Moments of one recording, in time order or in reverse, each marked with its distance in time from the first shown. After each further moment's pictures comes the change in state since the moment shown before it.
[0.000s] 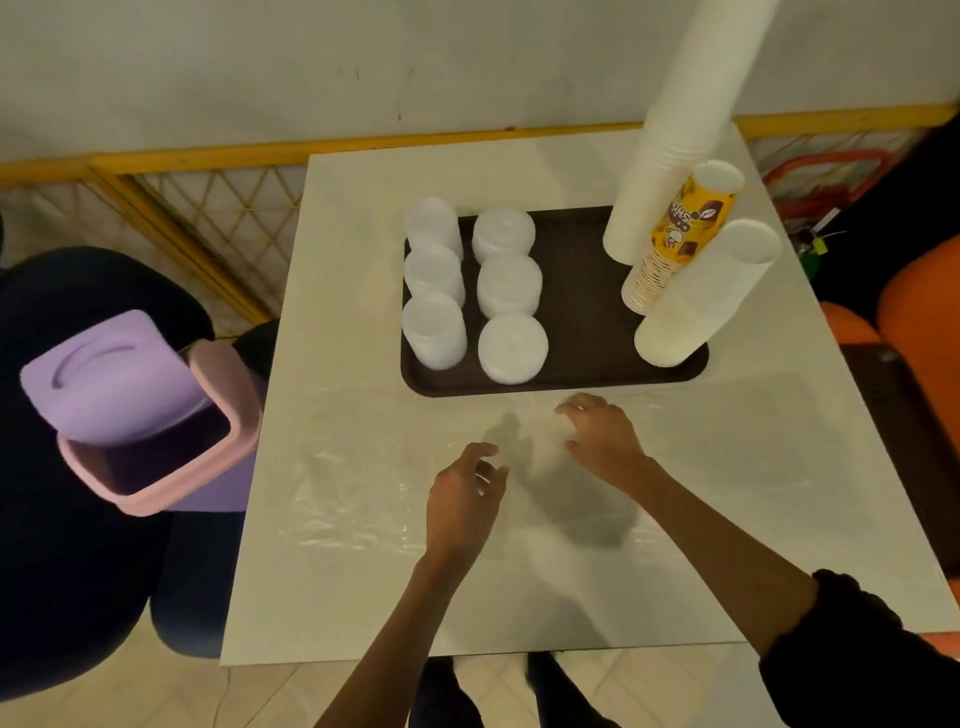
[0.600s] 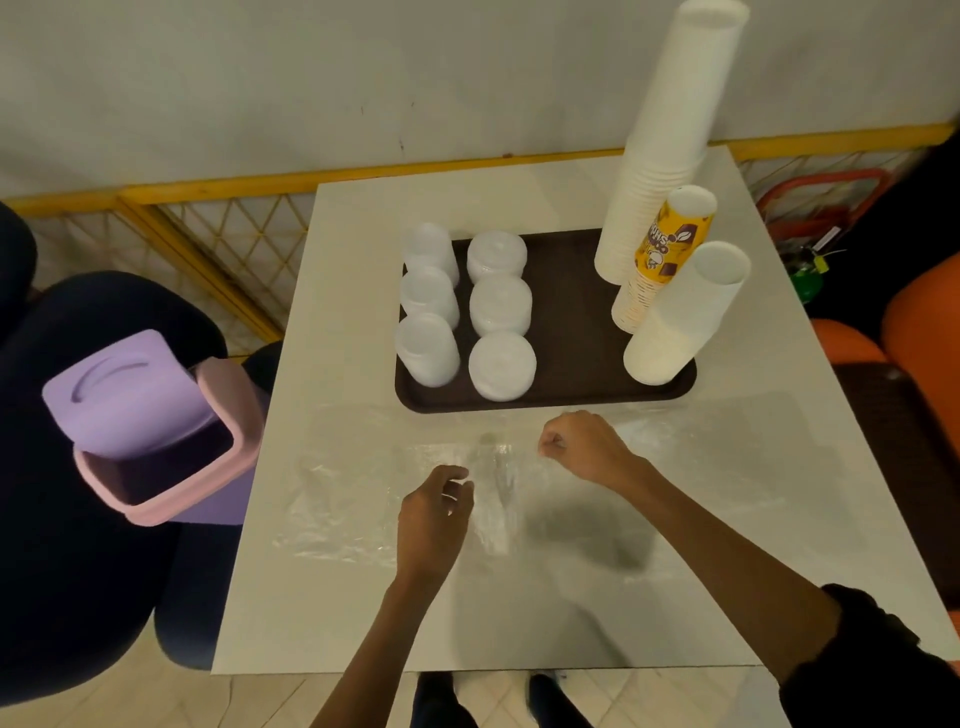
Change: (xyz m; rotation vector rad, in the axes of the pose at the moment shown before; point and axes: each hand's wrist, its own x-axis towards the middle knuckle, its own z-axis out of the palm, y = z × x) left_hand -0.009 -0.007 -0.004 -0.014 0.130 -0.017; right_hand 0.000 0.002 -0.025 0.301 -0.048 -0.105
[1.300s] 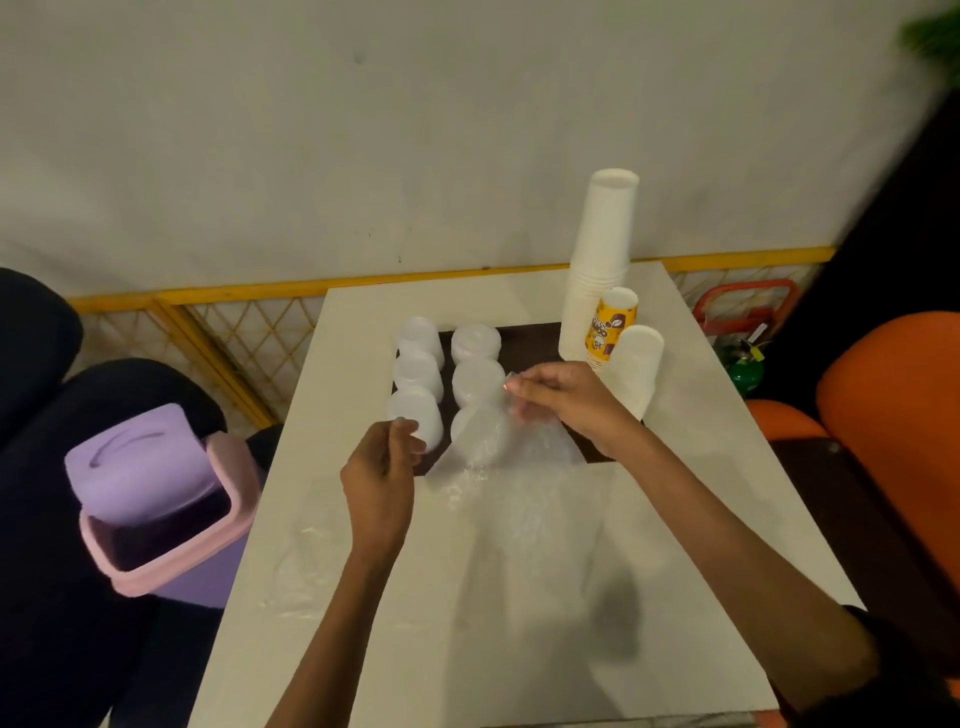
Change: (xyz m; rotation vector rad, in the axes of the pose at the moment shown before) left_hand 0.000 0.104 -0.069 -0.398 0.375 0.218; right_hand -0.072 -0.080 -0.137 0.986 0.231 -0.147
